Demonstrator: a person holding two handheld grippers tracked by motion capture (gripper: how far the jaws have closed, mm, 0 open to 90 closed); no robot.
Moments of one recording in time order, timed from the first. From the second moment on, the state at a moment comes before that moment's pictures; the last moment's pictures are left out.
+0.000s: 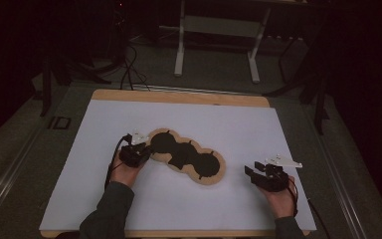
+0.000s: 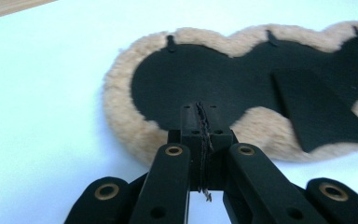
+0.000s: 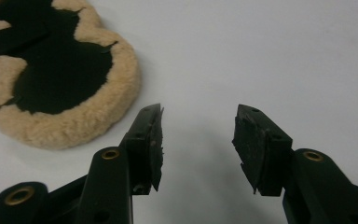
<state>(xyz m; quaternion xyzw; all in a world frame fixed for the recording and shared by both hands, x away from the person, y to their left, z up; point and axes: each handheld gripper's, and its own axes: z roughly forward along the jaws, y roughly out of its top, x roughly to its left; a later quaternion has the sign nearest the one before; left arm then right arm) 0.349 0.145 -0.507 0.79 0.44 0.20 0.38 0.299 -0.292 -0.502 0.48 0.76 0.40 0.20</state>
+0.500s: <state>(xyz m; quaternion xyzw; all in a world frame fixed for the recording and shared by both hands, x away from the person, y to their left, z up) 0.370 0.153 -0.514 0.75 0.50 0.22 0.37 0.299 -0.267 -0.505 0.46 0.77 0.40 0.19</state>
